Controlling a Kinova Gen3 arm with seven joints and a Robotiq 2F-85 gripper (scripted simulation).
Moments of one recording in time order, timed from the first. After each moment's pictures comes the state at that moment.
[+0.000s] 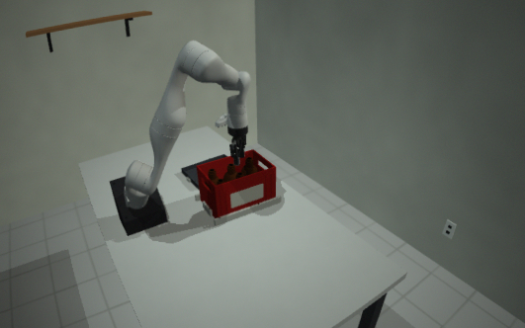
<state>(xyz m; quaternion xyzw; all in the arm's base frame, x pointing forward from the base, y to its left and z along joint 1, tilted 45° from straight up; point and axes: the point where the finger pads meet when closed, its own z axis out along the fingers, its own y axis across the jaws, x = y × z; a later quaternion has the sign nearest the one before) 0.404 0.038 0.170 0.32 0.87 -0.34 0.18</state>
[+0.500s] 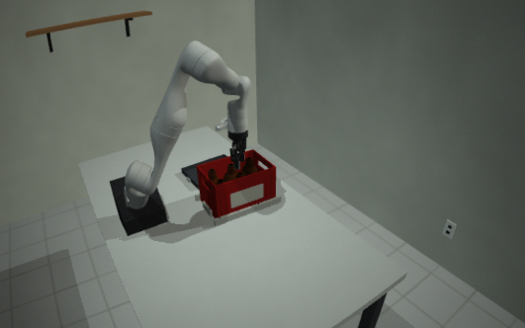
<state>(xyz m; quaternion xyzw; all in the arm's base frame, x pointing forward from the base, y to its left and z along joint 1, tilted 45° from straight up) 0.406 0.026 0.158 0.32 0.87 -0.34 0.18</state>
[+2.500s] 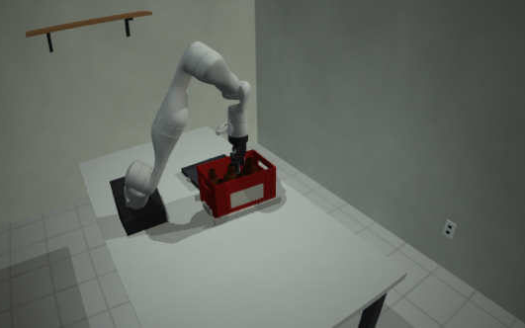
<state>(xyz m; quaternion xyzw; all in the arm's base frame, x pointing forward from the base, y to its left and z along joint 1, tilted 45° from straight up) 0.407 0.013 0.146 0.32 0.87 -0.34 0.18</state>
